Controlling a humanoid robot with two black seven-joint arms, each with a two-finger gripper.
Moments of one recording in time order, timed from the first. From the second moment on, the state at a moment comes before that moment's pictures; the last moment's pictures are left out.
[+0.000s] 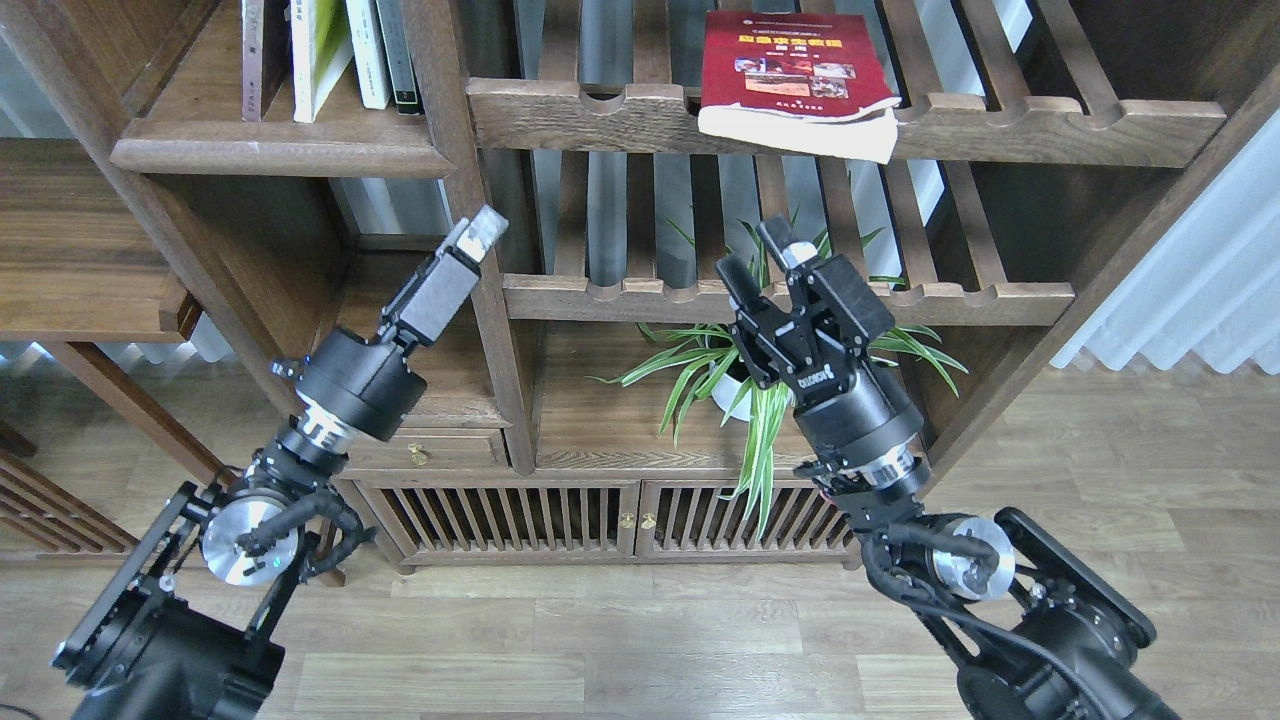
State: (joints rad) left arm -0.17 0.00 -1.25 -1.37 0.35 -0.49 0.07; right arm 0.20 -0.20 0.98 1.47 0.54 0.58 -0.09
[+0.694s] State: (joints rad) left arm -0.13 0.00 -1.24 -1.35 0.35 -0.49 0.07; right arm 0.32 -0.14 1.07 1.44 0.55 0.42 -0.09
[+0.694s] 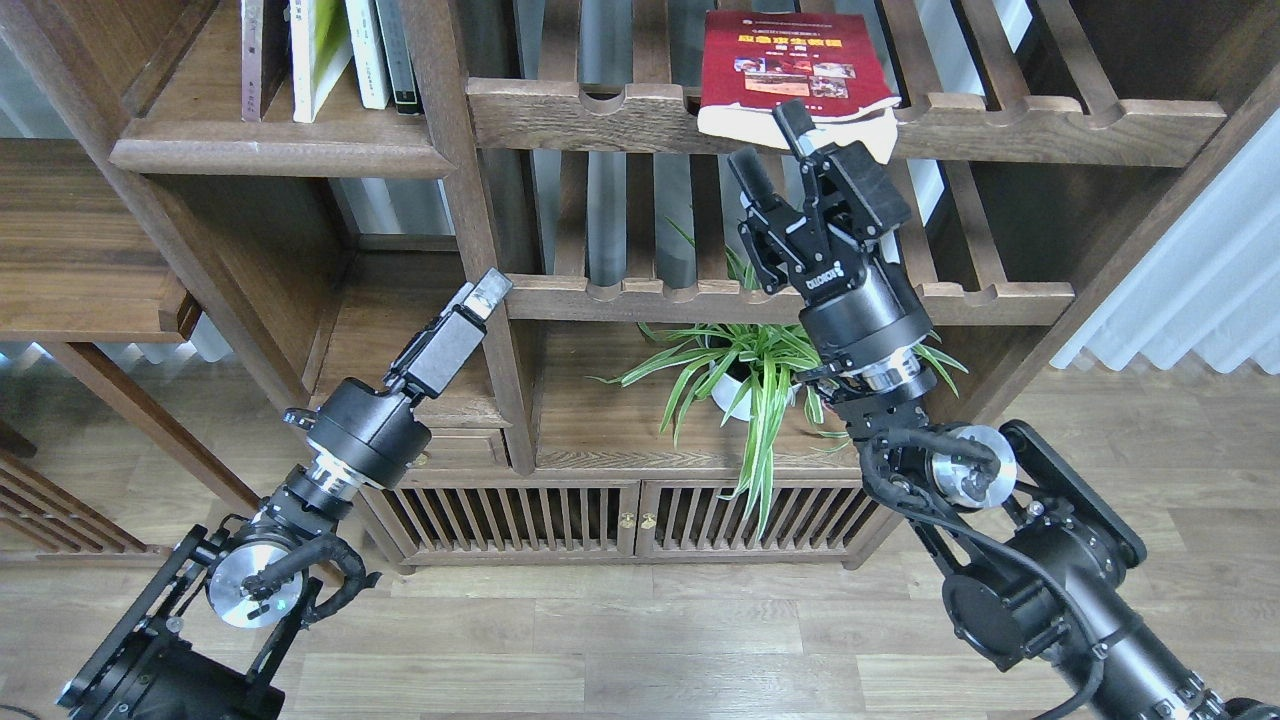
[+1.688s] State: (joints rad) left arm -0.13 0.00 -1.24 -1.34 0.35 -0.49 0.07; right arm 0.36 -0.14 1.14 1.40 0.55 0.26 -0.09
